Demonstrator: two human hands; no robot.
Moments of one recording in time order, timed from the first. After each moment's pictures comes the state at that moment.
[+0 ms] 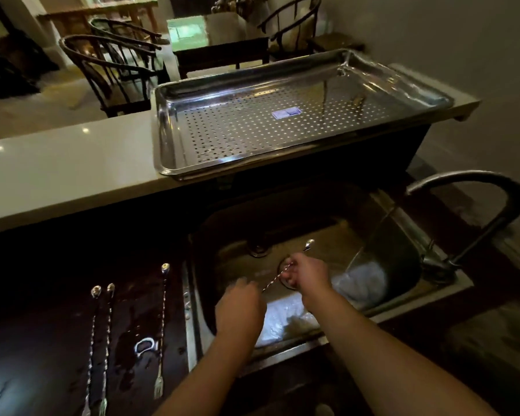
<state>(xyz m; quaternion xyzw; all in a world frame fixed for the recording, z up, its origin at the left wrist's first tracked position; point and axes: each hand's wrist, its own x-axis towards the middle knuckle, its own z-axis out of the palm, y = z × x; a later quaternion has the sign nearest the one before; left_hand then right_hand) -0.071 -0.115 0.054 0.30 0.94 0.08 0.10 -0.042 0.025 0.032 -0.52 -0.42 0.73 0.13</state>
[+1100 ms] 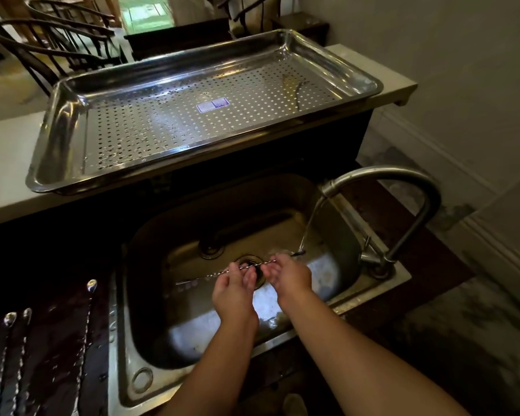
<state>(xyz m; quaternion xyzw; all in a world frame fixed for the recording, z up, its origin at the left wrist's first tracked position) -0.018 0.024 0.029 -0.23 0.50 0.81 0.21 0.009 0.102 0.026 -0.52 -0.23 0.80 0.20</state>
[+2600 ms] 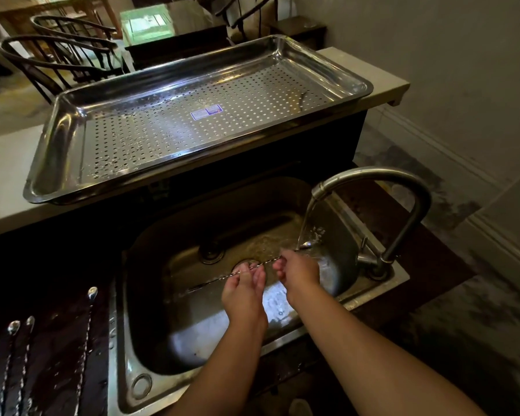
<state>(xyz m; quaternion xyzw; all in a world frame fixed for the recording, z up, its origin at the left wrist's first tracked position) -0.007 0.043 0.031 -0.22 0.48 0.82 0.23 0.012 0.130 0.018 -0.57 -0.35 0.73 0.17</state>
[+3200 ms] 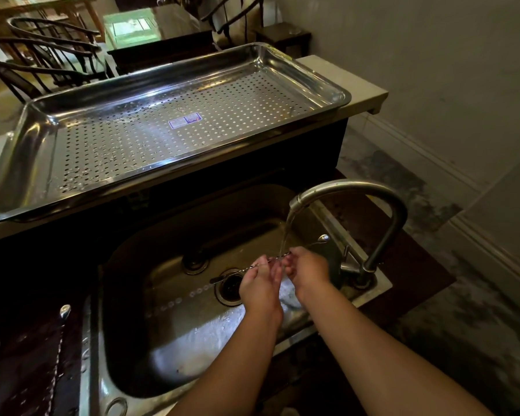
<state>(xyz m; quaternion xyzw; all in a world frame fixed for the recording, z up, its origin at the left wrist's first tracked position) 0.010 0.103 0.033 -0.21 0.47 0.80 0.31 0.038 0.177 0.034 -0.53 -0.30 0.76 0.20</state>
